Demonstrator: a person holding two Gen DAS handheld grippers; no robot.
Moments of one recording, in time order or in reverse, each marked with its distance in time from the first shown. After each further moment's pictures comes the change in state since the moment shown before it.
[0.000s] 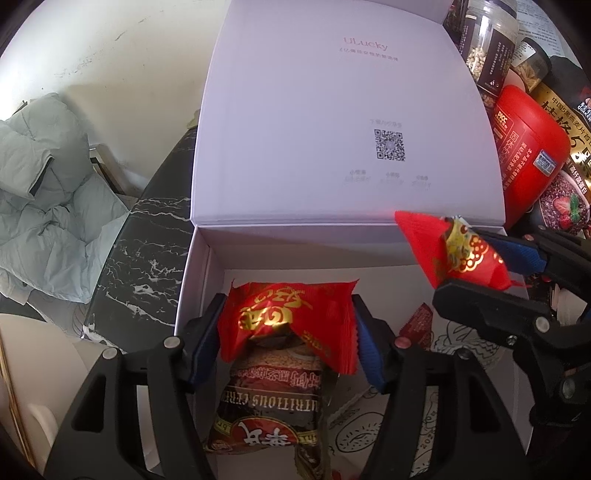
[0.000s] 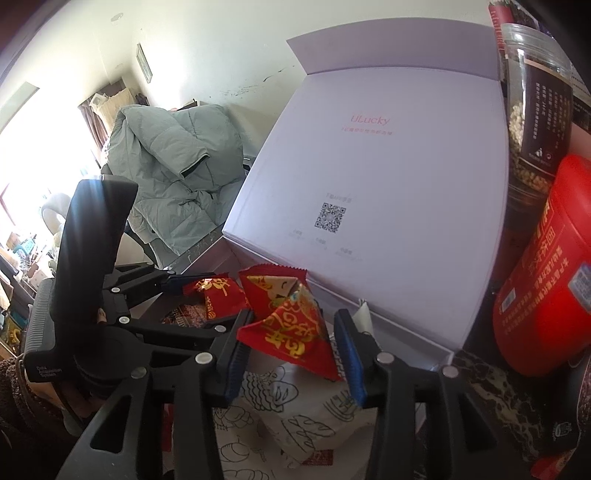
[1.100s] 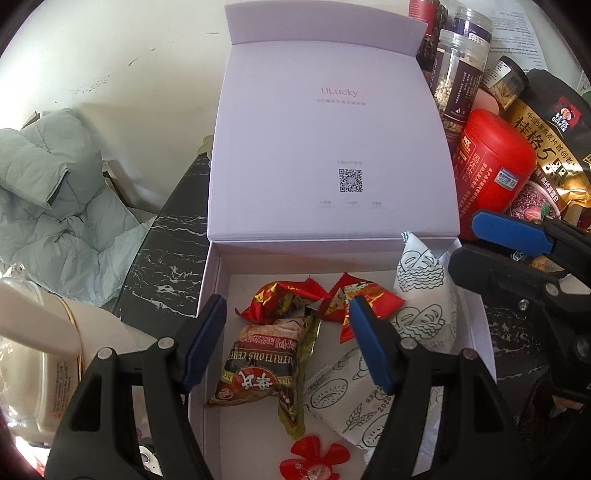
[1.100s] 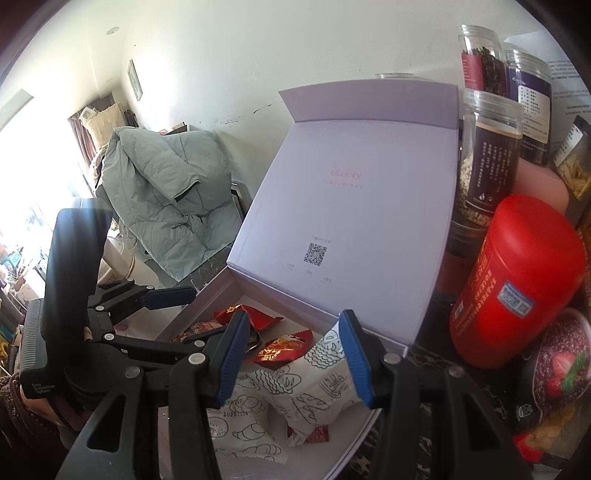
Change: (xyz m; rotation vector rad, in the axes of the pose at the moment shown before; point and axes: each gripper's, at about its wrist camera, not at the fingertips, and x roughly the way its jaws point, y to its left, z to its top) left arm -0.056 -0.015 -0.006 -0.002 -0.066 0.012; right arm -0.068 0.015 0.008 0.006 -0.089 -0.097
